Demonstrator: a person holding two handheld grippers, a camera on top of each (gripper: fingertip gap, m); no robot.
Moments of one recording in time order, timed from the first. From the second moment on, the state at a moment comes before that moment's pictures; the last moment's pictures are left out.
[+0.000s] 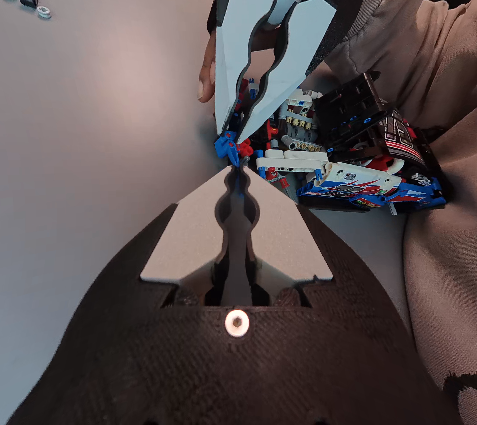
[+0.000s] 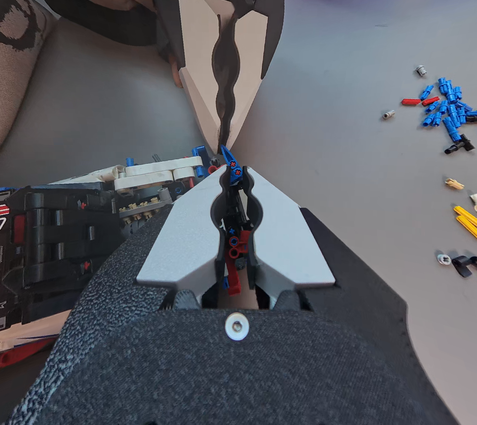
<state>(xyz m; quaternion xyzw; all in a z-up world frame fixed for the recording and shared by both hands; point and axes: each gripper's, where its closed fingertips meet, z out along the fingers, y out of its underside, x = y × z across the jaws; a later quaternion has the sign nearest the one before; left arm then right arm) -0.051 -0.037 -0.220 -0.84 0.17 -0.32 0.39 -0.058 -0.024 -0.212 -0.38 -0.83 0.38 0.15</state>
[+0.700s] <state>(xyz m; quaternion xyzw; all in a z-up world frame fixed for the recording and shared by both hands) -0.054 -0.032 -0.225 -0.85 0.24 -0.19 0.43 -0.059 -0.021 -0.213 -0.37 -0.84 0.35 0.19</state>
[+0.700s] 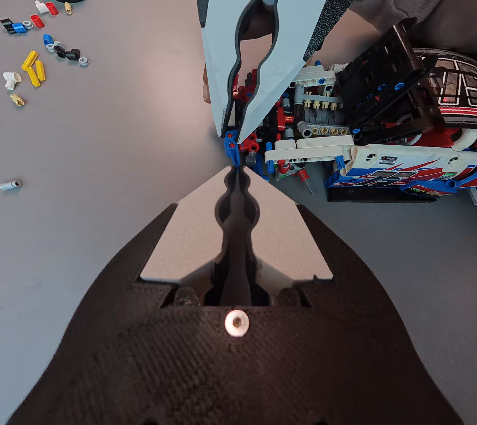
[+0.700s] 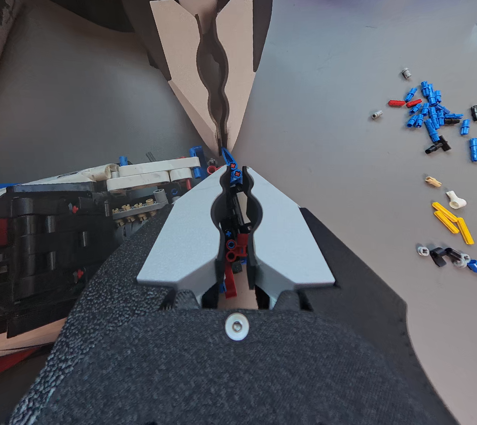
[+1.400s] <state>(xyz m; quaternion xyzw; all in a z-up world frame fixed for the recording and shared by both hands) -0.053 -0.030 -0.224 -0.85 0.24 -0.18 0.44 -0.058 -0.020 -0.213 -0.37 -0.83 0.36 0.19</state>
